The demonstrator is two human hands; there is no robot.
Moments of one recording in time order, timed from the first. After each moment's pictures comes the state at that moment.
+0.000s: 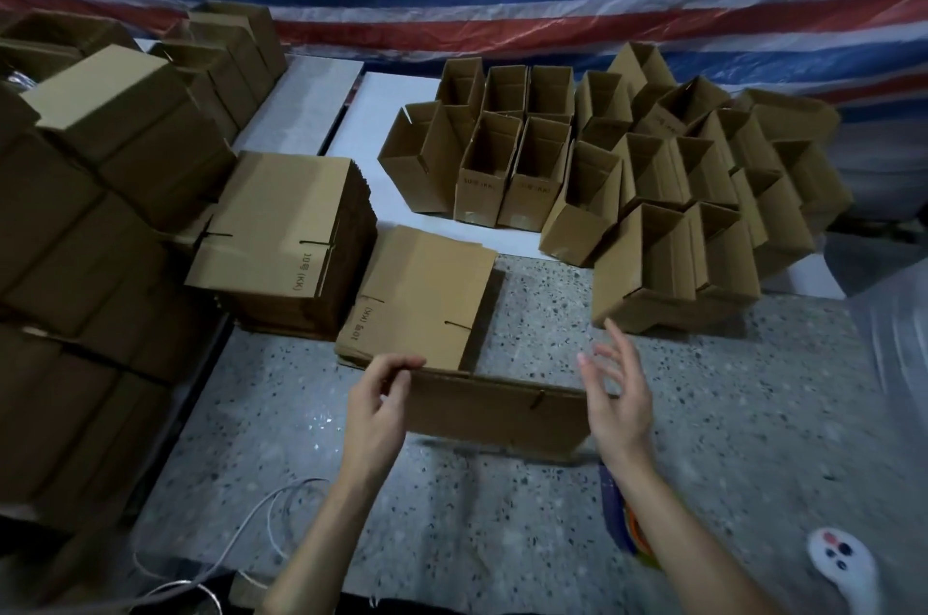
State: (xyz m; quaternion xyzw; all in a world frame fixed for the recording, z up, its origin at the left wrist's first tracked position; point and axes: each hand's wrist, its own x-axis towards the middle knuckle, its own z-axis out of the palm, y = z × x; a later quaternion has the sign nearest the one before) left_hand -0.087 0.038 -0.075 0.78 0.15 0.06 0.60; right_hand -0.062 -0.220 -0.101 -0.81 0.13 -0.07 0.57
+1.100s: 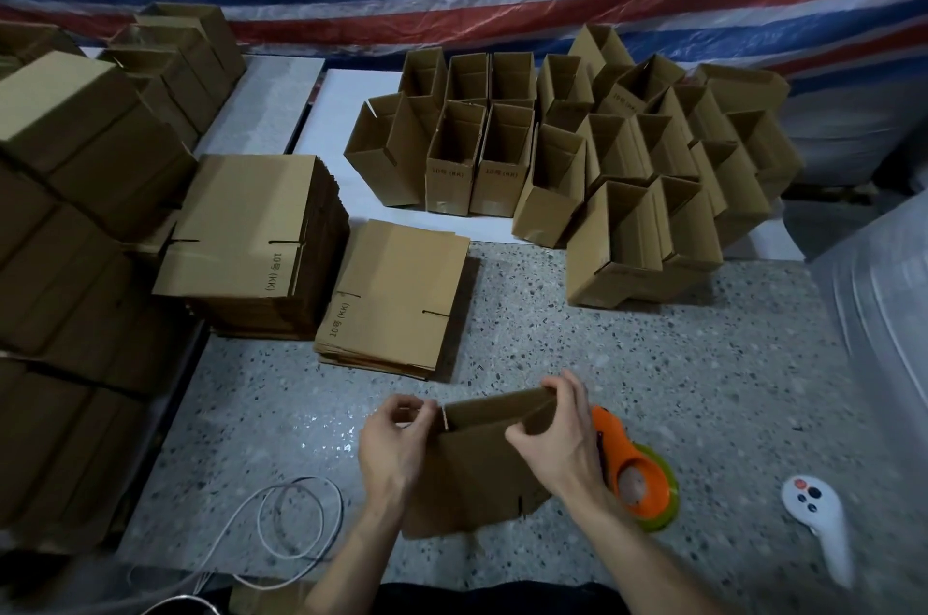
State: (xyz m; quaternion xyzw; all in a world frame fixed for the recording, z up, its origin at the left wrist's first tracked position) left_hand -0.114 0.006 -0.133 0.82 0.28 -0.04 0.50; right_hand -0.118 -0.203 -0.143 -0.92 0.11 0.05 0.37
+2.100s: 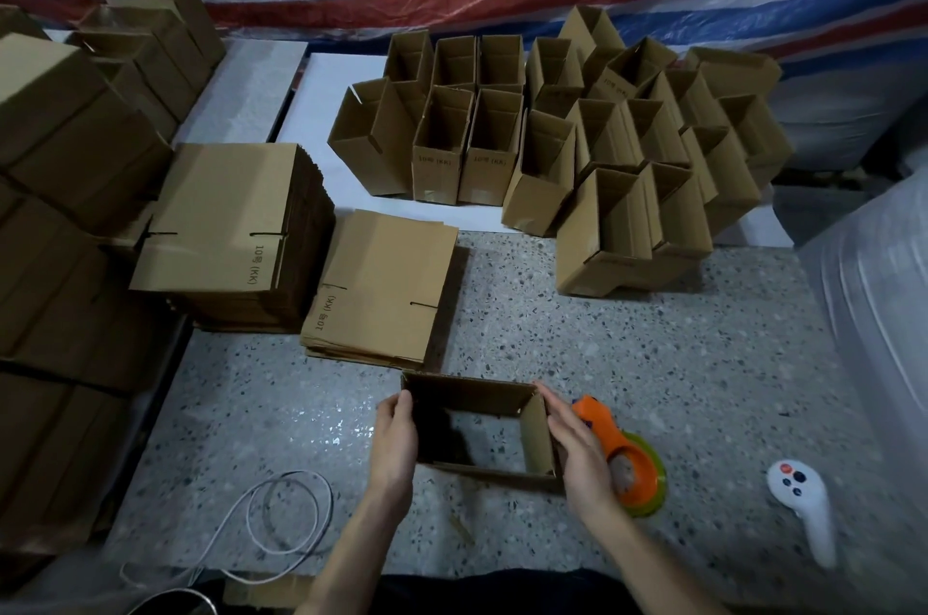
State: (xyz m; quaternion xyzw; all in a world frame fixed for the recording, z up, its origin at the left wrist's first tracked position) left_hand -0.116 -0.014 -0.133 0.63 0.38 -0.16 0.66; right_hand -0.143 -0.227 -0.145 -0.65 0.19 0.14 0.72
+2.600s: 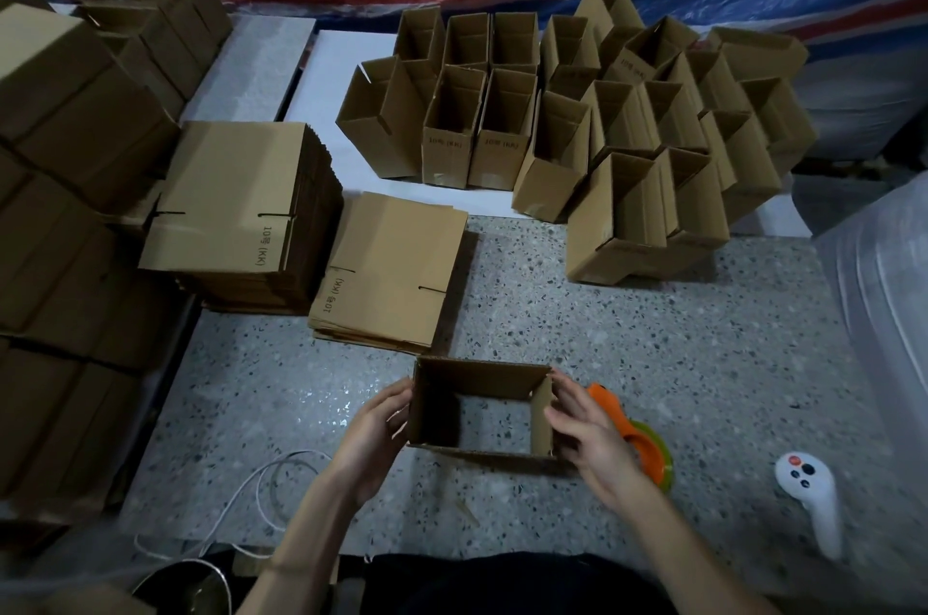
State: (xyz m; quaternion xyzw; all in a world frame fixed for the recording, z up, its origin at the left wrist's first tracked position) left_hand -0.119 0.033 -0.134 0.52 0.32 -0.24 0.76; right_hand -0.133 -0.242 -0.142 -0.57 0.25 0.24 0.74
